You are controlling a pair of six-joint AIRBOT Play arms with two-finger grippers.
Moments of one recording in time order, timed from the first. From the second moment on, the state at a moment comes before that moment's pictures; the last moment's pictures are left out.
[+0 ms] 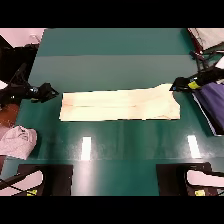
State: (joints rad) left arm 0.24 -1.24 0.98 0.84 -1.04 -1.33; right arm -0.21 -1.42 1.33 -1.17 1.34 1.38
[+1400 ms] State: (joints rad) left arm -0.17 -1.24 1.01 0.83 -1.09 -1.35; right arm -0.37 -1.82 1.37 -0.83 1.50 1.01
